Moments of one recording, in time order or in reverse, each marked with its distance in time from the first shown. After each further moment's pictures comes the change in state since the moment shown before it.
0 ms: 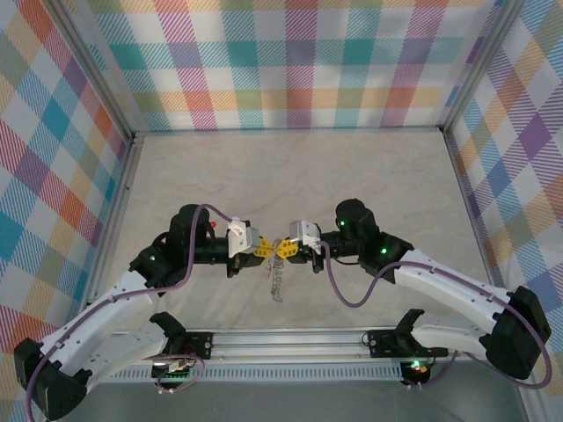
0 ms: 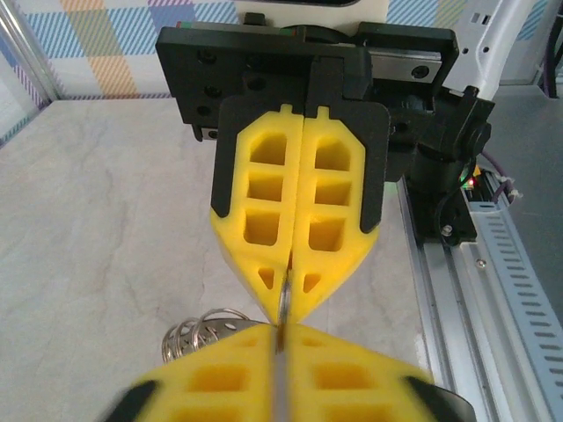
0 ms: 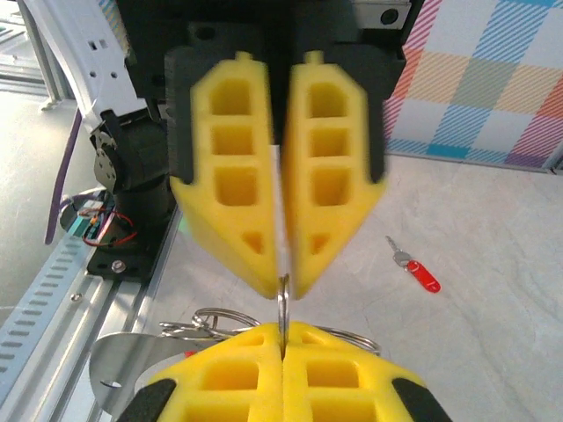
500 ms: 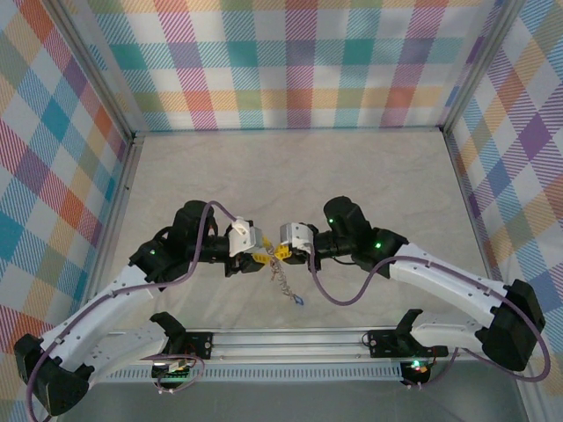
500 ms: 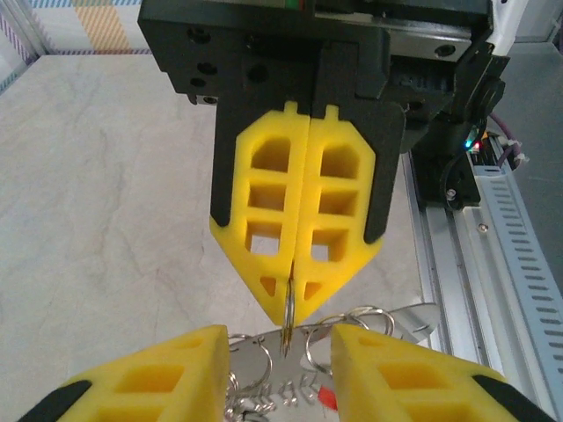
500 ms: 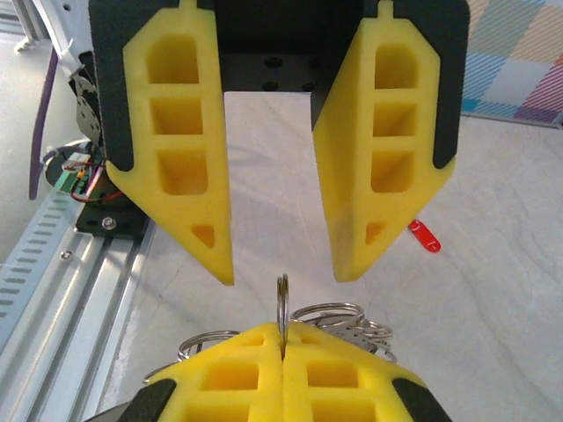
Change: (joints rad) left arm 0.000 0.045 0.068 -0.140 -0.037 0.064; right arm 0.047 0.059 0.104 -0.195 0.109 -0.093
